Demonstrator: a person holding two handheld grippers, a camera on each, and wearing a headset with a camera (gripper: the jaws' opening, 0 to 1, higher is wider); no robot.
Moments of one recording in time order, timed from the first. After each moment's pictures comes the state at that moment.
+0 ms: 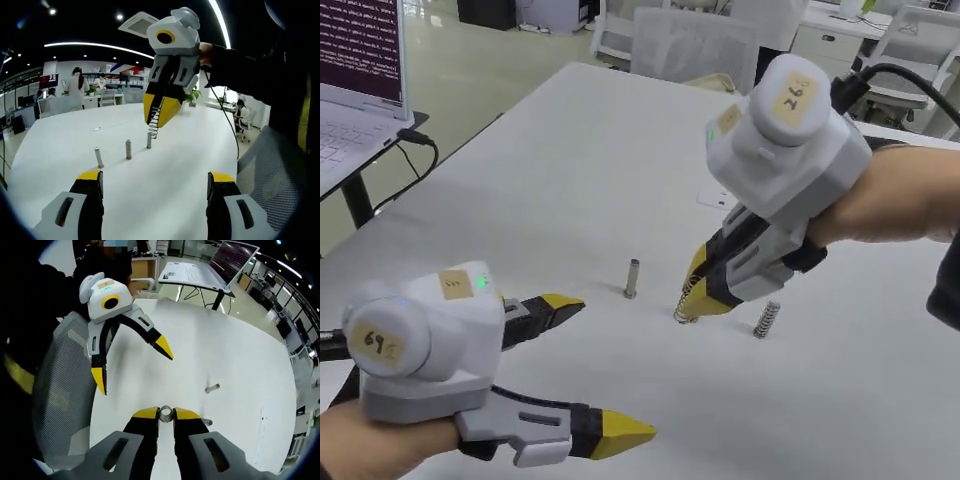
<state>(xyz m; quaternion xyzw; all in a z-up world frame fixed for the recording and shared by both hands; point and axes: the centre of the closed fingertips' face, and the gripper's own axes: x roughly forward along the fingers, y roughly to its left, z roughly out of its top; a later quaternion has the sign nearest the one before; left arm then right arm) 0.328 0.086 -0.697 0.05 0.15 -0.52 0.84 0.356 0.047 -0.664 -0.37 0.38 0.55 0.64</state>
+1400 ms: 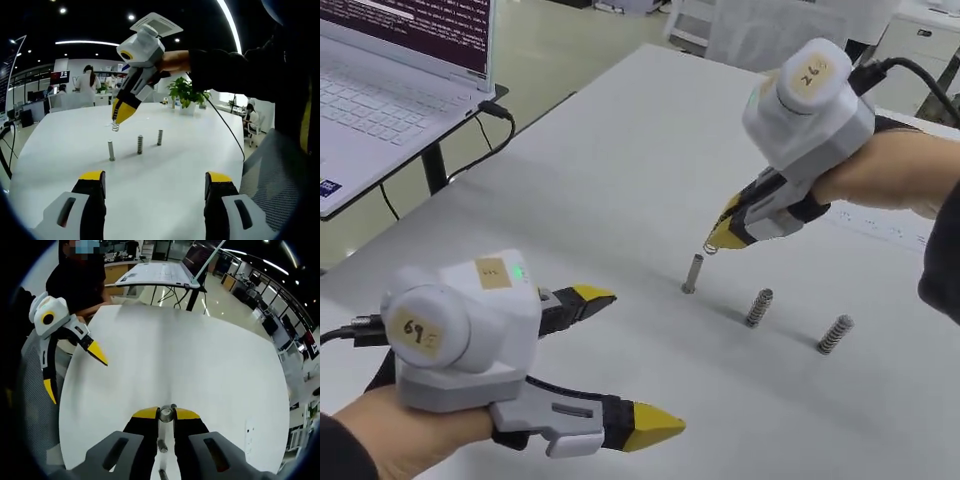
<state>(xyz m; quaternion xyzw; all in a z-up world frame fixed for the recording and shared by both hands) 0.334 0.107 -0.703 0.03 0.15 -0.48 0.87 0.461 0.072 -0.686 -0.36 0.35 0.51 0.70</state>
